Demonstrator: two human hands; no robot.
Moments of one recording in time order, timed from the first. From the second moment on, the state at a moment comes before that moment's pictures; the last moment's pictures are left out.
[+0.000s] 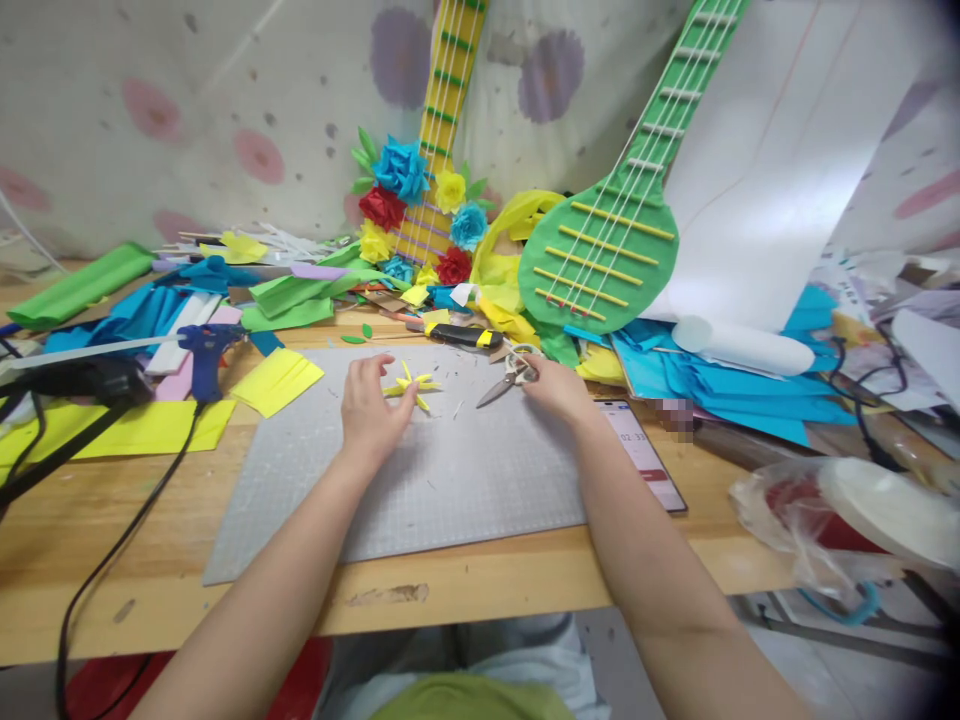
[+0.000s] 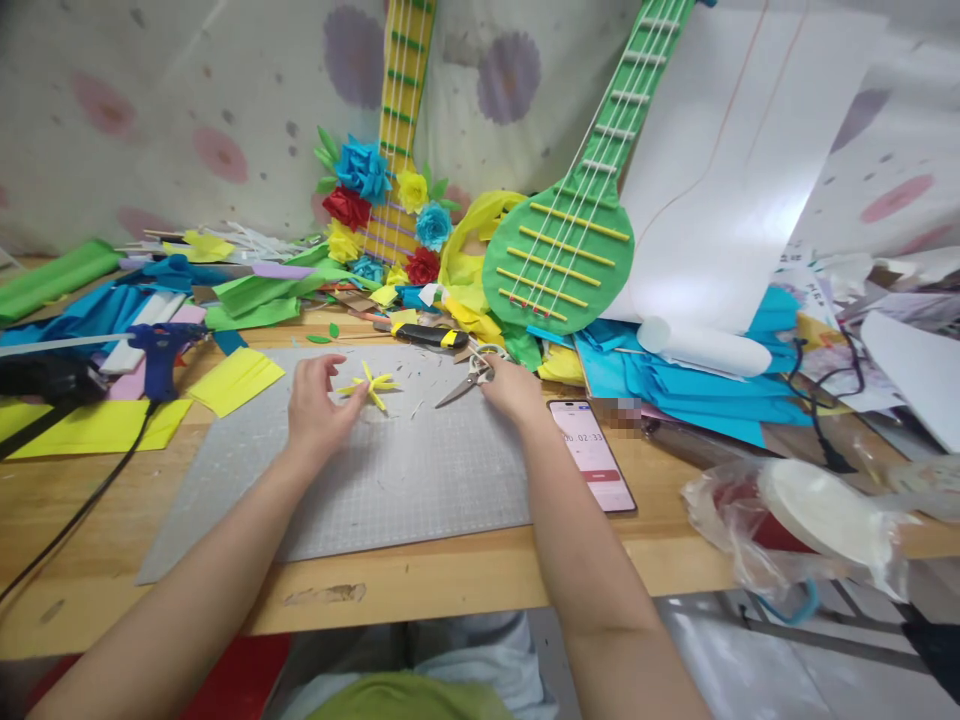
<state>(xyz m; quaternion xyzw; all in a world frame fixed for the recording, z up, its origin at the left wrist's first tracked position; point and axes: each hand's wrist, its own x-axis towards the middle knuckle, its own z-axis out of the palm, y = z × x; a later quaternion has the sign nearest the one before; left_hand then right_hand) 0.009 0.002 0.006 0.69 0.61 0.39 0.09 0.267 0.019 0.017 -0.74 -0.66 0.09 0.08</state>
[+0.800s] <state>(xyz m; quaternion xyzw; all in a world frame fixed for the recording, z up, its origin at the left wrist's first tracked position) 0.123 0.041 0.001 0.69 0.40 0.38 0.47 0.297 0.041 0.075 -0.56 -0.62 0.44 0.34</state>
